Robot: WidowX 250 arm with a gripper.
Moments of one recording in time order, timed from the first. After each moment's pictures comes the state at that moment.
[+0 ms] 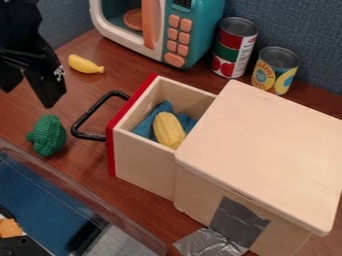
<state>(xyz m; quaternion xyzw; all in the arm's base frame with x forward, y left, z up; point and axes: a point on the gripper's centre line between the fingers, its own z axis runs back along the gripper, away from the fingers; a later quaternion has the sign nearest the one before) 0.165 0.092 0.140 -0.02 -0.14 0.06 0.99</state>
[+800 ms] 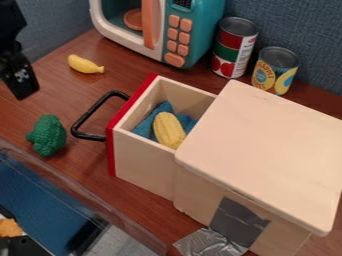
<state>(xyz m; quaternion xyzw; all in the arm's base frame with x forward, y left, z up) 0.183 0.151 0.113 0.00 -0.14 -0.14 0.98</state>
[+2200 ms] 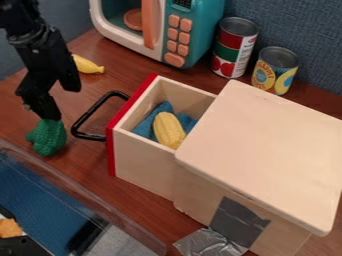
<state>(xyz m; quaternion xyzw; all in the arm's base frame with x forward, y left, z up) 0.230 0.138 0.056 0.02 -0.13 -0.59 0.79</state>
